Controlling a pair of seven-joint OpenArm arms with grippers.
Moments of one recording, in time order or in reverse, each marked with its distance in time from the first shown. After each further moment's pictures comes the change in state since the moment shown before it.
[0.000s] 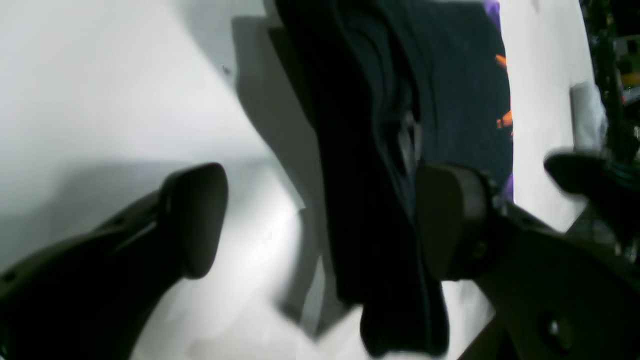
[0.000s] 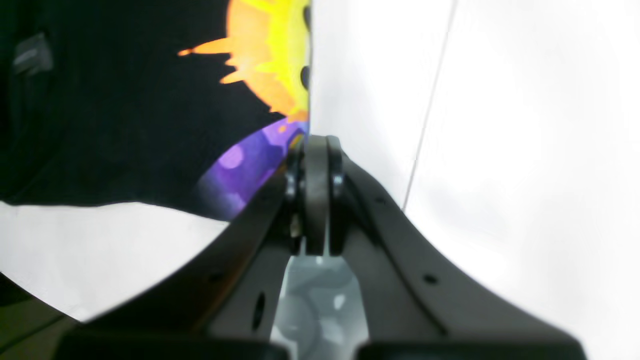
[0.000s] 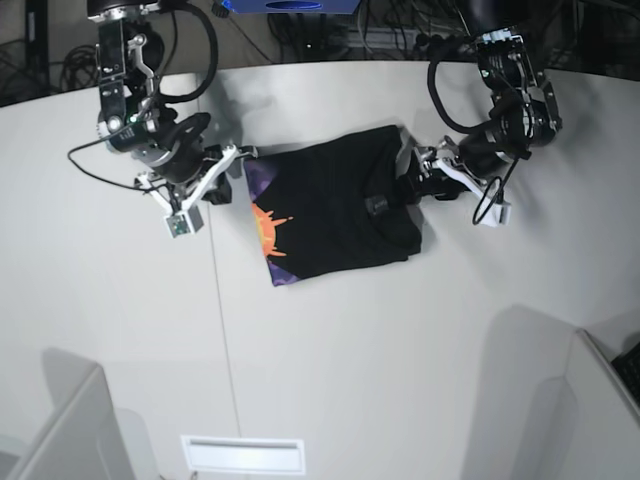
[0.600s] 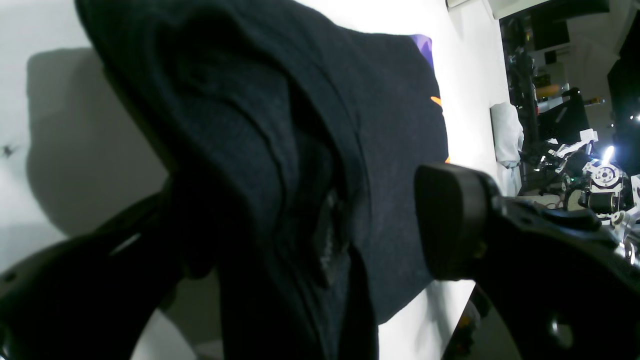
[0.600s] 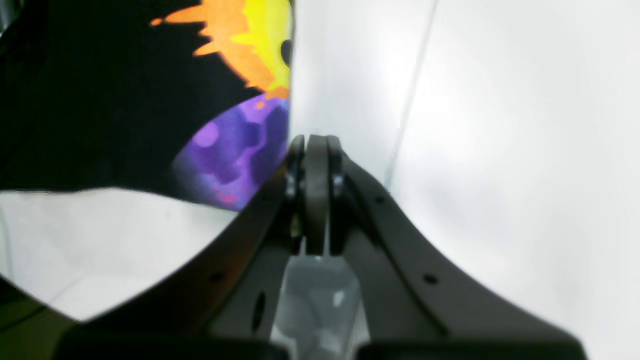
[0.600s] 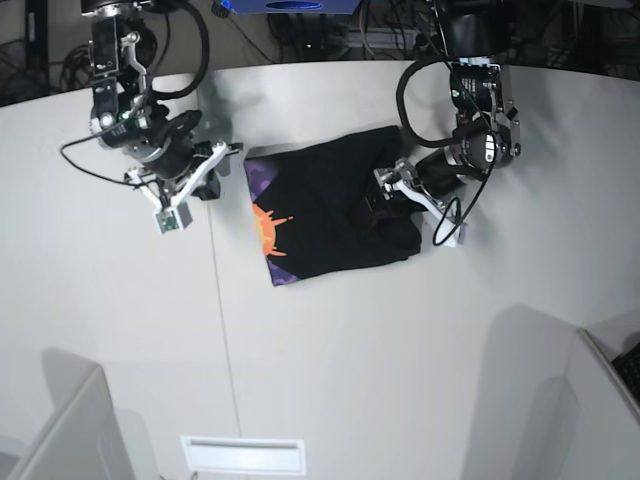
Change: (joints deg) left arm -4.5 0.3 10.7 -10.3 -2.6 3.7 -8.7; right arm -1.1 0.9 2.2 0.0 0.5 0.0 0.1
